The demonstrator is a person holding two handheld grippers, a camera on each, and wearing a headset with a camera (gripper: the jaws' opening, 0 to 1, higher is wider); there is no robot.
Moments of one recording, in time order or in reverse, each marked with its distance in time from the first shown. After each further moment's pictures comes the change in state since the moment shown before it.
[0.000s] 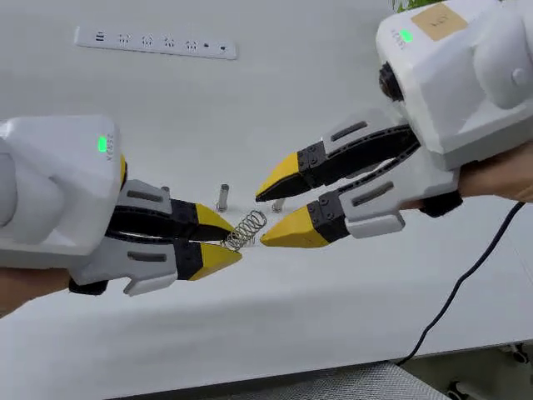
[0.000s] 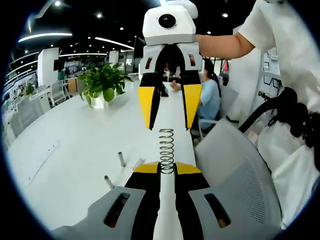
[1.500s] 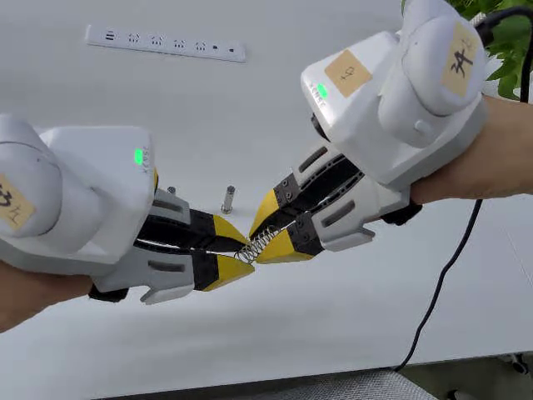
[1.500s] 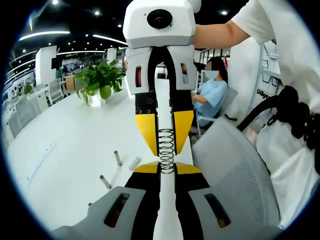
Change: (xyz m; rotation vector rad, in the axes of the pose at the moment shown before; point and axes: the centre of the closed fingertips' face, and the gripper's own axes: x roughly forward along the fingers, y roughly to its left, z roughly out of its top) left arm 0.004 -0.003 -0.003 -0.005 0.021 -0.013; right arm 0.025 0.004 -0.020 -0.139 0.199 0.093
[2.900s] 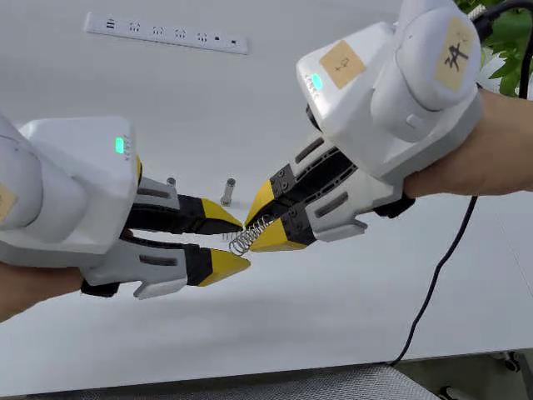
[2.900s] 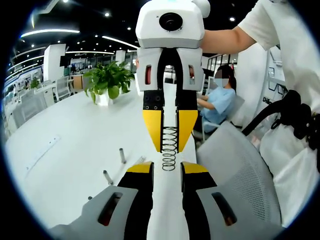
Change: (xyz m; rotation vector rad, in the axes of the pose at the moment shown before) left arm -0.008 0.008 -0.006 -0.059 -0.053 0.060; right arm 0.003 -0.007 0.002 -0.009 0.012 -0.021
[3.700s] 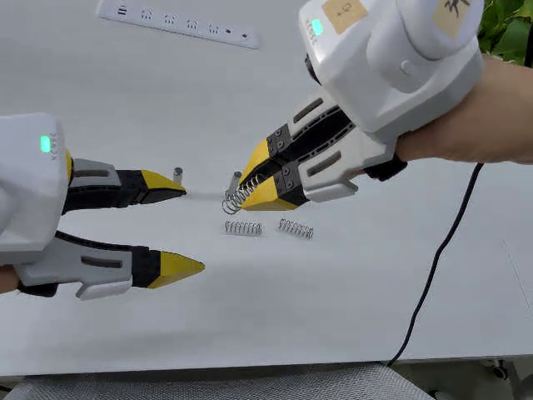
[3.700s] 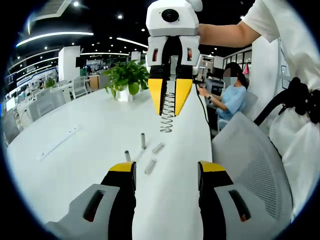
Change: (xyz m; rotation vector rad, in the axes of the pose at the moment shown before) left arm -0.041 0.026 -0.035 0.001 -0.008 0.156; right arm -0.001 -0.035 0.017 -0.011 0.019 -0.054
